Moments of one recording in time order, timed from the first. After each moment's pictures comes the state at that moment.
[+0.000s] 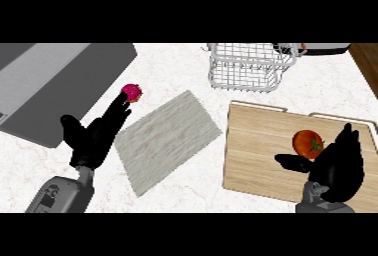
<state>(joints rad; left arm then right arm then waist) -0.20 0.28 -0.25 -1.46 0.31 0.13 0.18 -0.05 0.00 0.06 -1.76 1.26 -0.20 1.15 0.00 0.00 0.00</state>
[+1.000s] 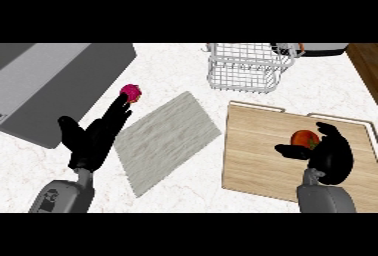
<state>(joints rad) -0.17 0.22 -0.19 -1.51 0.24 0.07 0.23 -0.14 -0.01 -0.09 -1.51 1.10 -0.38 0.97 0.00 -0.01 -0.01</state>
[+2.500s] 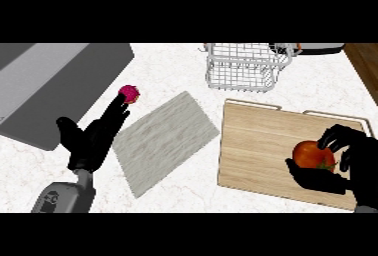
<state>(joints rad) -0.16 0.17 -0.14 -1.52 0.19 0.04 0.25 -0.01 -0.19 0.06 -2.06 0.87 0.14 0.78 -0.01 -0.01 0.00</state>
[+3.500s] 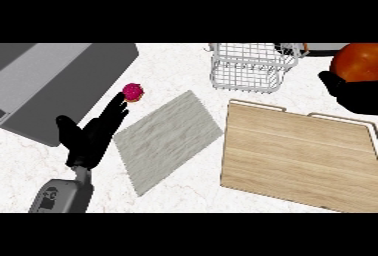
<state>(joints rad) -0.17 0.17 -0.10 -1.47 0.18 -0.02 0.21 -0.73 -0.36 -0.10 -2.04 0.74 0.44 0.97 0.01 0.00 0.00</state>
